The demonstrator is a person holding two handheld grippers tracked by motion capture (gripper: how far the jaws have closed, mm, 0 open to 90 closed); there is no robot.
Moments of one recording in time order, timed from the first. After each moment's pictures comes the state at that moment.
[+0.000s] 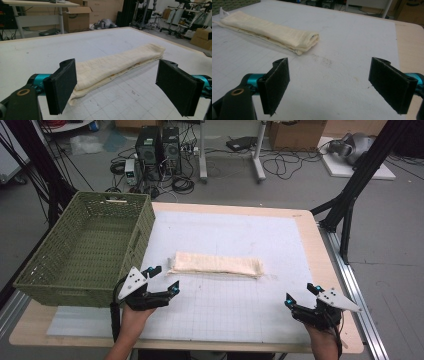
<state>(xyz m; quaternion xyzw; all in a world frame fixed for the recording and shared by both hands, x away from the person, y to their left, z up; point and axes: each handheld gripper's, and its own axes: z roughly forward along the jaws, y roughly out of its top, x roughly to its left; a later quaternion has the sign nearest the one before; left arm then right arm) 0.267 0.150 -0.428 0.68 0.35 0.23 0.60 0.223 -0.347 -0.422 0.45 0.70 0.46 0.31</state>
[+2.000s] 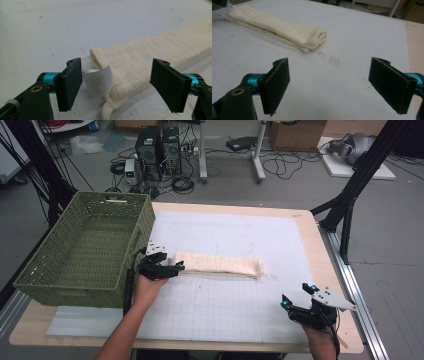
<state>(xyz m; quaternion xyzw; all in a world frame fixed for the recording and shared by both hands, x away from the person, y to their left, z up) 0.359 0.129 -0.432 0.74 0.47 0.18 0.44 0.226 -0.339 -0.422 0.44 0.72 0.45 0.29</state>
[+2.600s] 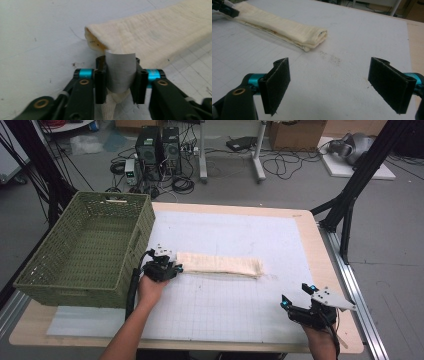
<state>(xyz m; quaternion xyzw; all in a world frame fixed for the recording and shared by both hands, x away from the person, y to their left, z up) 0.364 0.120 -0.447 0.79 0.43 0.16 0.40 0.226 -0.339 -0.423 0.44 0.72 0.45 0.29</state>
